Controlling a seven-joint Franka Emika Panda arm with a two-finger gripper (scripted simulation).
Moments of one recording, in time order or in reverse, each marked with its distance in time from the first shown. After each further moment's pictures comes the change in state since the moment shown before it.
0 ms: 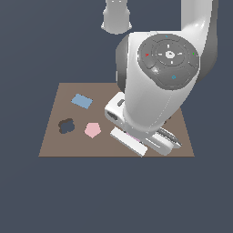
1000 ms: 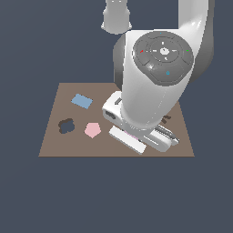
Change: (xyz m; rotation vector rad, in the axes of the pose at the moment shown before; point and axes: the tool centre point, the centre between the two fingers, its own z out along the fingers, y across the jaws) arm -0.001 0.007 0.000 0.001 0.000 -0.035
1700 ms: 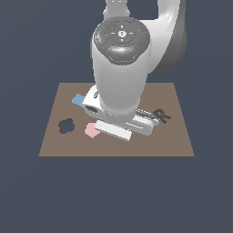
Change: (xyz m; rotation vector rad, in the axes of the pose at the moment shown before) arm 0.001 0.054 -0.002 0.000 0.000 -0.223
